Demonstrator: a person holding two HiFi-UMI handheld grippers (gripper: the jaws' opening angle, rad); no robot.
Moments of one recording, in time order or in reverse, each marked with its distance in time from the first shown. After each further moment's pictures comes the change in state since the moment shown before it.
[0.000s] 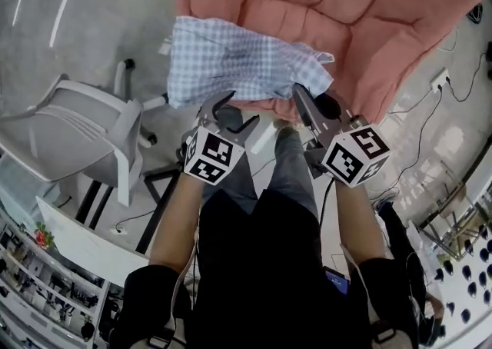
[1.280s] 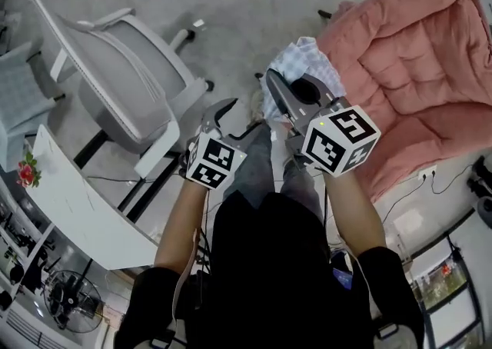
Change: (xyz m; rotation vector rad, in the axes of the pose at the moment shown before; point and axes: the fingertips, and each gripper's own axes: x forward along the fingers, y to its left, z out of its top) left arm -0.184 0.145 -0.079 -0.356 -0.101 0.297; right arm 0.216 0.275 0.026 -0.236 0.223 0.387
